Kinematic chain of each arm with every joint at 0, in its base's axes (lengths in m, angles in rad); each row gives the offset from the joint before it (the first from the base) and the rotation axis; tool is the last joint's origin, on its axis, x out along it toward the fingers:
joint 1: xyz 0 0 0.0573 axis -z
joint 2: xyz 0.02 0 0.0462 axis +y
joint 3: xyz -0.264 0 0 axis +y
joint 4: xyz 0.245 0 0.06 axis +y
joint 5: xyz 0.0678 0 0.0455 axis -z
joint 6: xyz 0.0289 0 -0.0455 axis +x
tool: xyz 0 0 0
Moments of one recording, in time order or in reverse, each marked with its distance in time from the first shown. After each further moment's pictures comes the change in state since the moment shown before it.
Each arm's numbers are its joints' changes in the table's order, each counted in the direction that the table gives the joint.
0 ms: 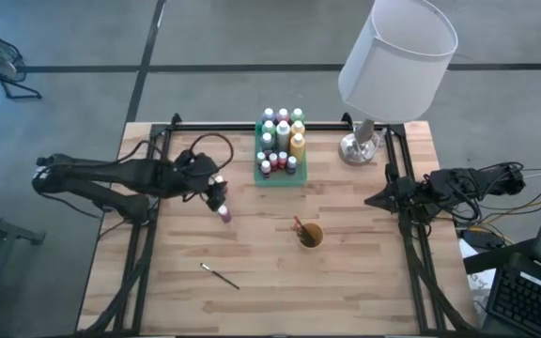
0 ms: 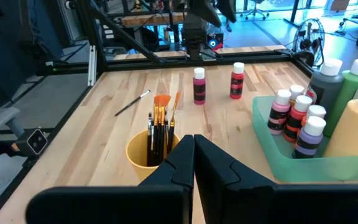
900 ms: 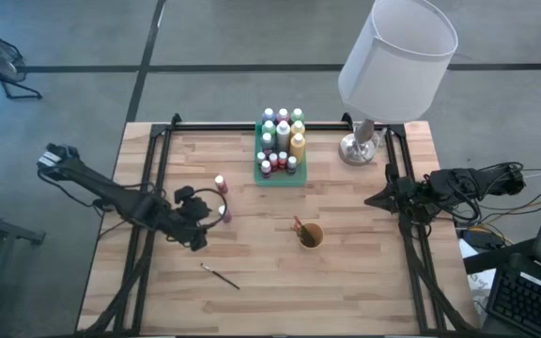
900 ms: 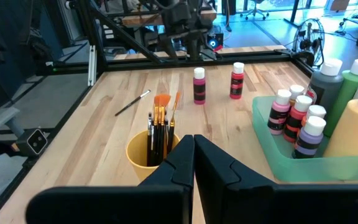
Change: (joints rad) left arm 0.389 -0.075 0.371 -0.137 0.002 -0.105; right arm 0.000 0.000 0.000 0.000 0.000 0.000
